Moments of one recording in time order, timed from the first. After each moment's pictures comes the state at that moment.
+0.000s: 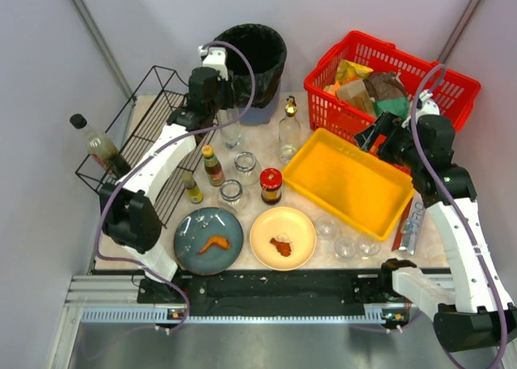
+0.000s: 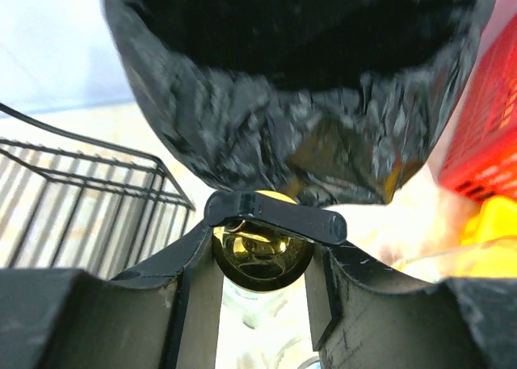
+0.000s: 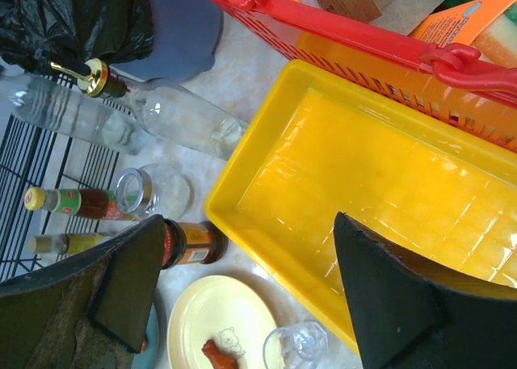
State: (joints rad) left arm -0.37 1.68 1.53 -0.15 -0.16 -0.13; right arm 0.11 0.96 1.16 -0.61 -0.13 0.51
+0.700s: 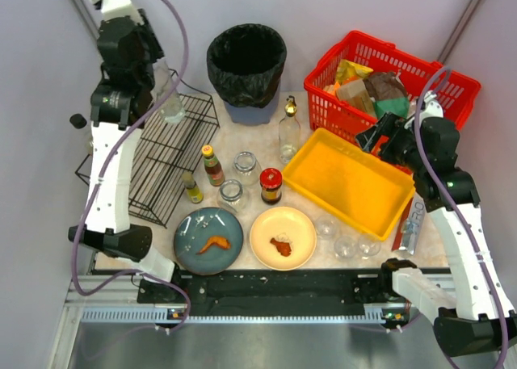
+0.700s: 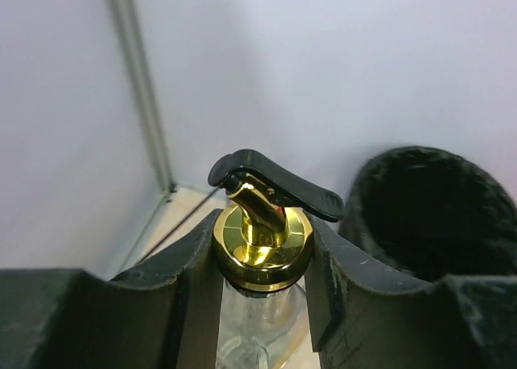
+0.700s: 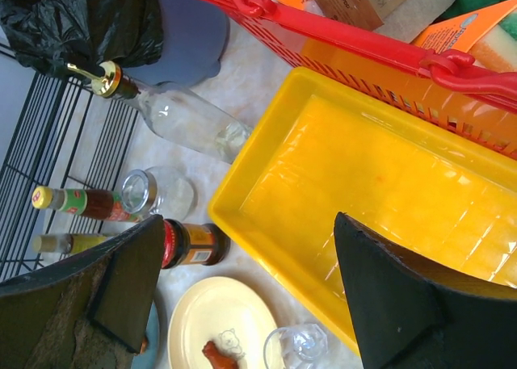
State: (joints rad) left arm -0.22 1.58 2.15 -0.53 -0.47 -0.12; right arm 0.11 0.93 1.16 -0.61 -0.13 0.50
